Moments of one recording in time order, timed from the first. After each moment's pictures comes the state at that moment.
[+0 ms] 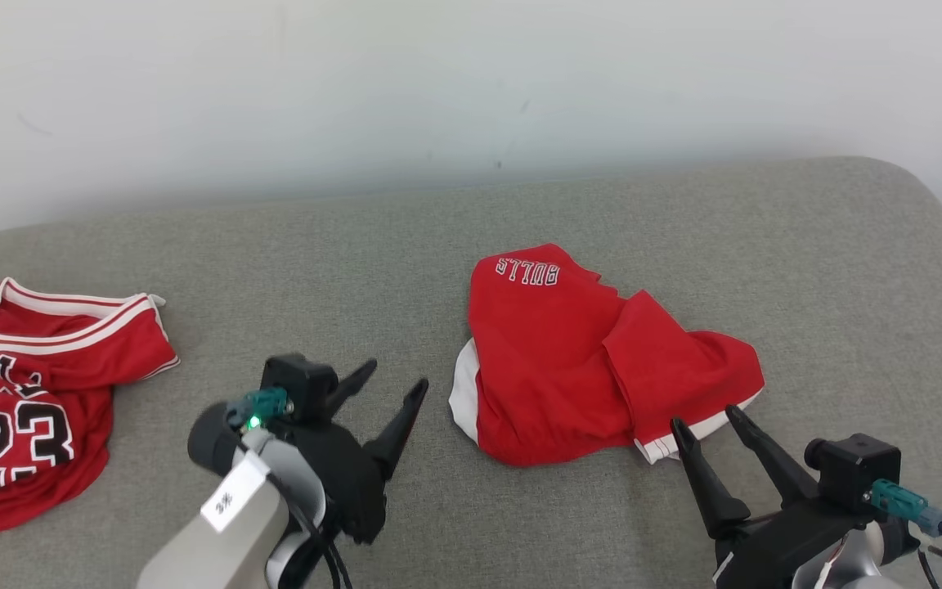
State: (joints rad) left arm -0.63 0.23 -0.88 0.60 -0.64 -0.08 -0.08; right arm -0.06 -0.31 0.34 0.02 0.59 -0.07 -0.03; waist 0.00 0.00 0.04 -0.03
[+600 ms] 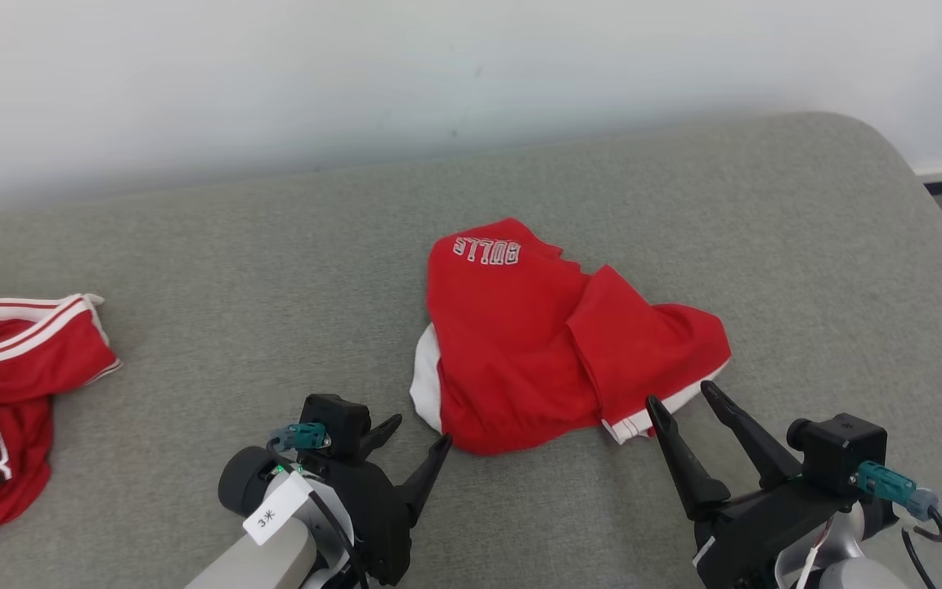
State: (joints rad) left arm -0.56 0.19 -0.92 0.61 -0.66 -0.06 -0.02; right arm -0.08 -0.30 0.37 -0.03 0.59 -0.08 -0.02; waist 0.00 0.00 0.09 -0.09
